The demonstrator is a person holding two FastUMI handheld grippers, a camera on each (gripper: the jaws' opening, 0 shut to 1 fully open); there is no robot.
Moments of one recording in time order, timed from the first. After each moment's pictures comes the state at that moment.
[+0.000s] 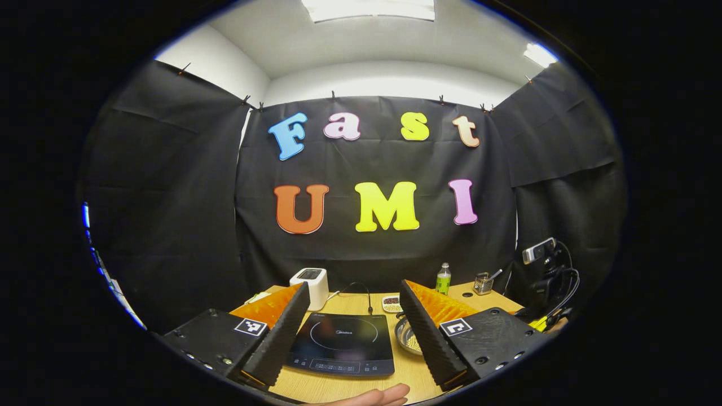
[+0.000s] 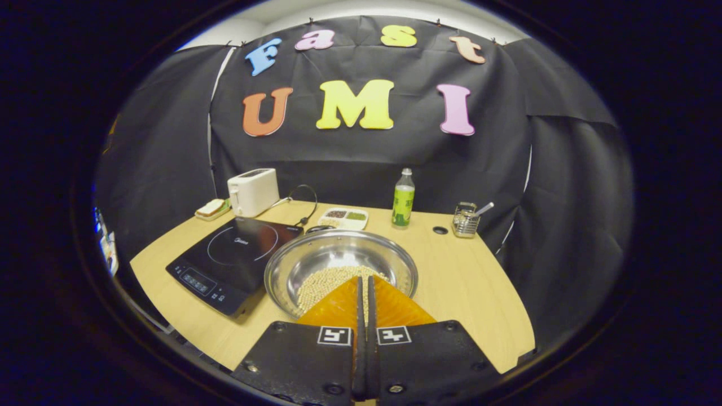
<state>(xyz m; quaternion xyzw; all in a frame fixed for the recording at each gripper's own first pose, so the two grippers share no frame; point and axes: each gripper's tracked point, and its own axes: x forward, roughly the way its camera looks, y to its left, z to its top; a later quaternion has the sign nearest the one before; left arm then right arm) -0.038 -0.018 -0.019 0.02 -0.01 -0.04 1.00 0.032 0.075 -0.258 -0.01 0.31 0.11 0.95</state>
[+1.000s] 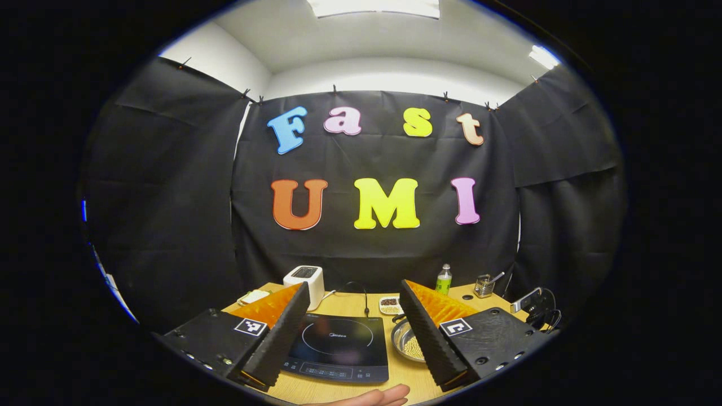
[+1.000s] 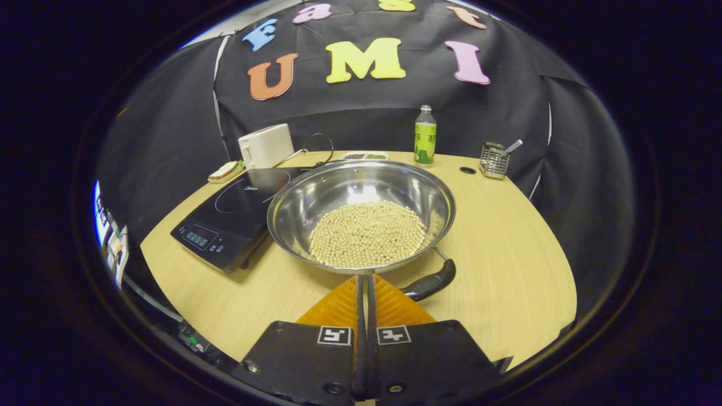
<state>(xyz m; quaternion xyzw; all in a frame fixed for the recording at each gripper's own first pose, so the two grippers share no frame) 0.002 -0.035 -0.025 0.02 0.00 -0.04 1.00 -0.010 0.086 -0.349 0.03 0.40 0.15 0.90</state>
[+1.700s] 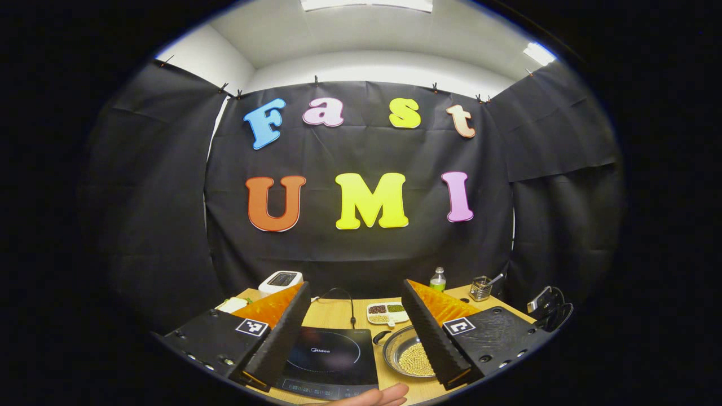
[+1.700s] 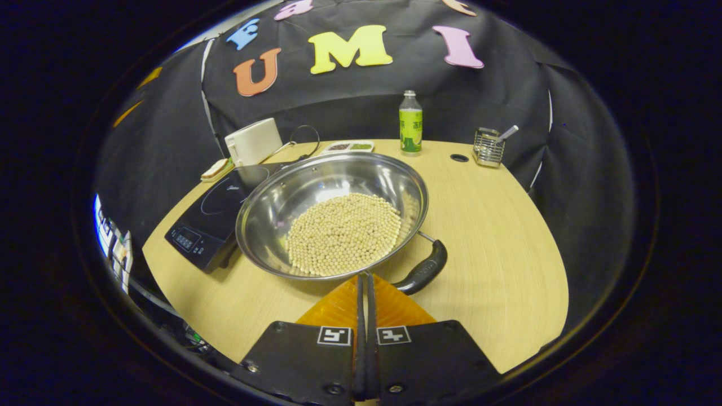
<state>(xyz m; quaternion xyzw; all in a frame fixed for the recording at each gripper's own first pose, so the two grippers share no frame) 0.077 -0.061 -0.025 0.02 0.01 -0.07 1.00 0.025 0.040 -0.361 0.04 0.45 0.15 0.88</state>
